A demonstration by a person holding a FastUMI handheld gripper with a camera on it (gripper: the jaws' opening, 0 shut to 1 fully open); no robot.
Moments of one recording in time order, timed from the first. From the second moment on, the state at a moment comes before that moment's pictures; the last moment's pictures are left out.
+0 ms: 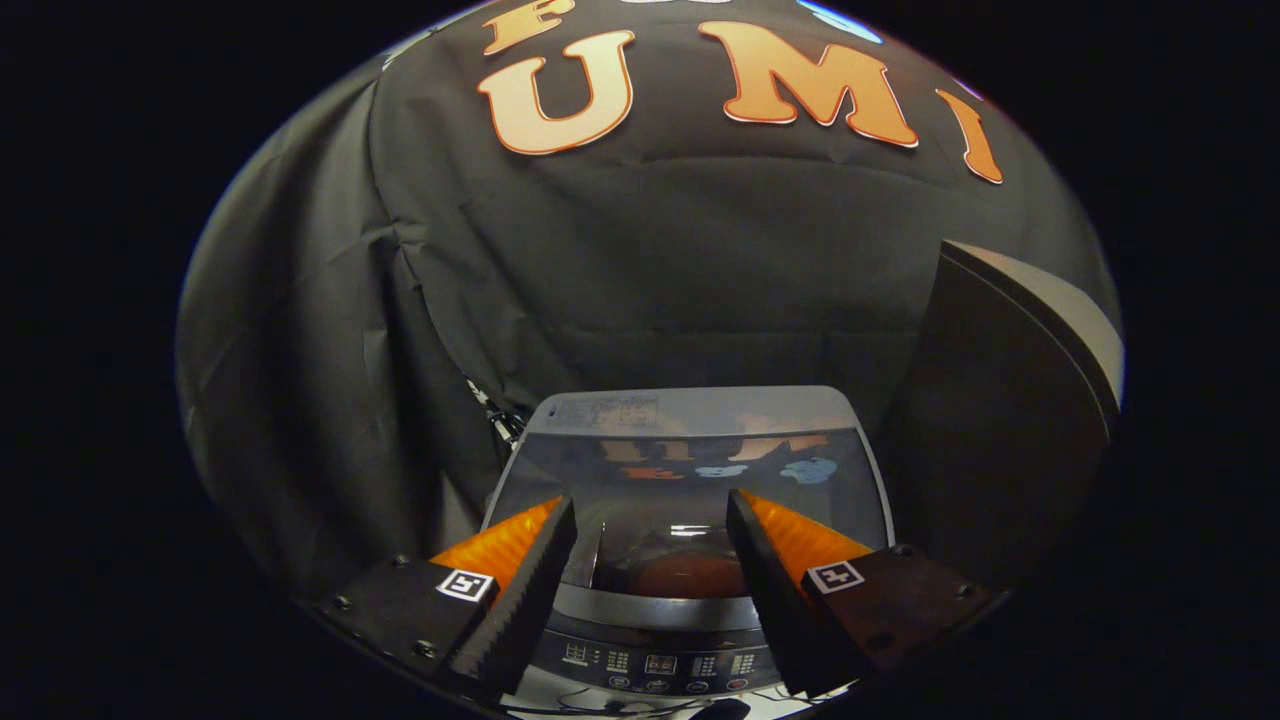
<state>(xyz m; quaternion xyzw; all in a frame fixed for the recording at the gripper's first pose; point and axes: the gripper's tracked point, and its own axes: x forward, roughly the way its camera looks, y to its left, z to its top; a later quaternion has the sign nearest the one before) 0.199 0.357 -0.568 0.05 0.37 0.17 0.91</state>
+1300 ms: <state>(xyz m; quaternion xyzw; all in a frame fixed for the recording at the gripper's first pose) 0.147 0.159 -0.249 0.10 0.17 0.13 0.97</state>
